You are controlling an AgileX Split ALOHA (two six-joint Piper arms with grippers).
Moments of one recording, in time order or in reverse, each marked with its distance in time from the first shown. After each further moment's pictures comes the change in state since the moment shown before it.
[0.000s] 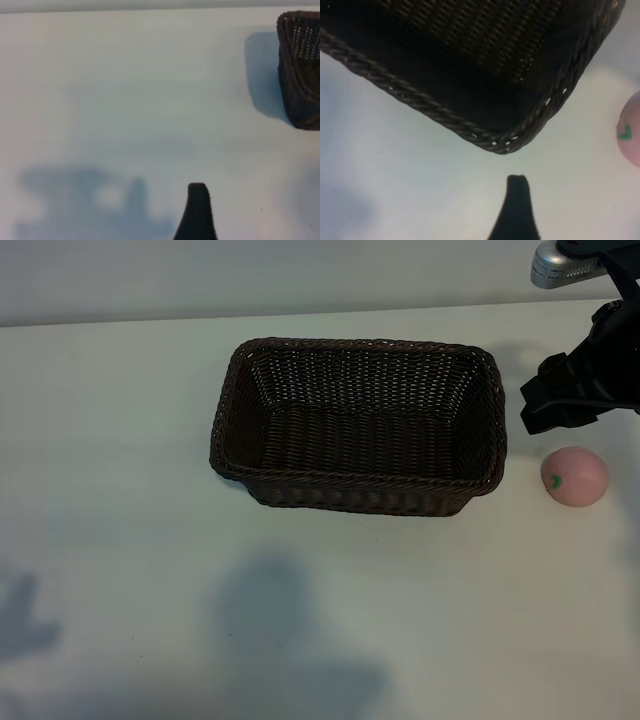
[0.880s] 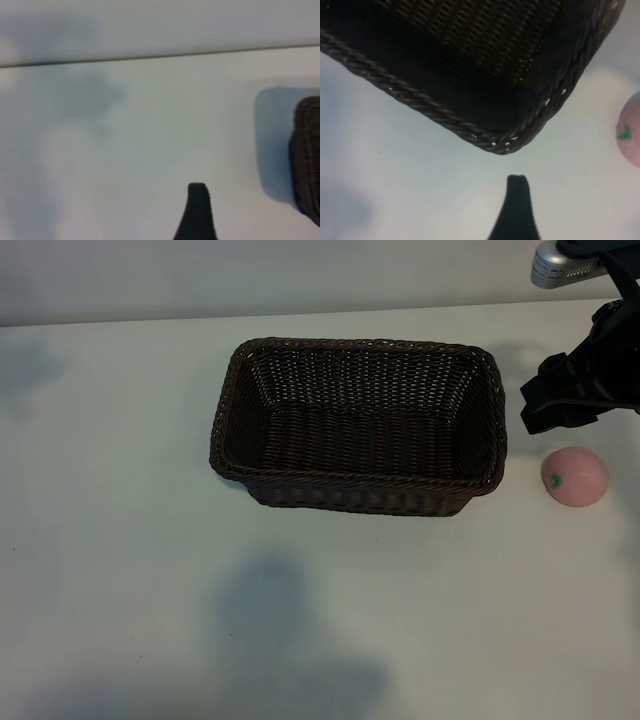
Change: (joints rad) left arm 0.003 1.018 -0.910 -0.027 0.138 0.048; right arm 0.000 0.000 0.000 -0.001 -0.001 0.000
